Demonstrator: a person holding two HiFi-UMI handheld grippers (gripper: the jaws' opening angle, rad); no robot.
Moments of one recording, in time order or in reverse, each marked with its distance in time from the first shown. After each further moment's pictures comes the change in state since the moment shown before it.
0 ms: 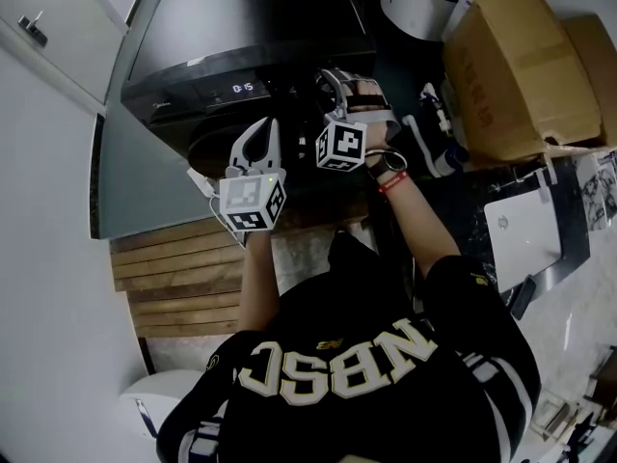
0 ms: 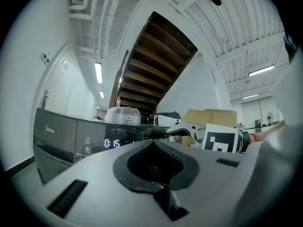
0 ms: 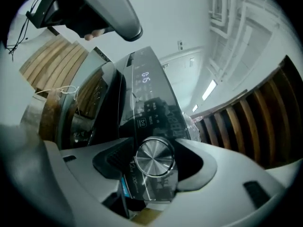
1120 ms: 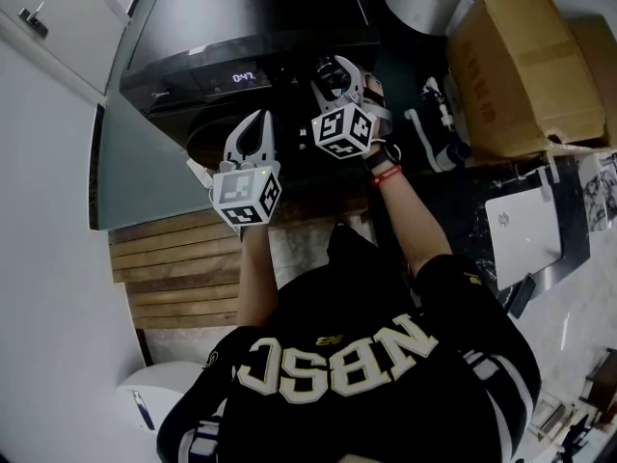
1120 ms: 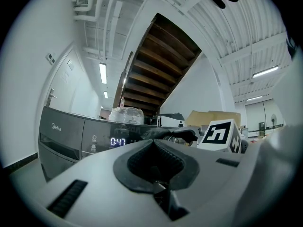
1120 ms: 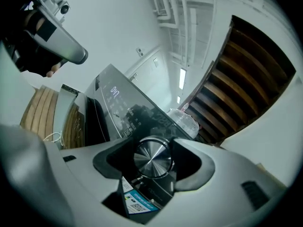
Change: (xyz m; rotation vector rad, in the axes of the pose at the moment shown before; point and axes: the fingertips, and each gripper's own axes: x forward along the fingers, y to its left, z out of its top) left arm -0.008 0.012 0.002 -0.025 -0.011 0.041; right arm 0.003 -0.022 -0.003 0.518 -0.104 -0.066
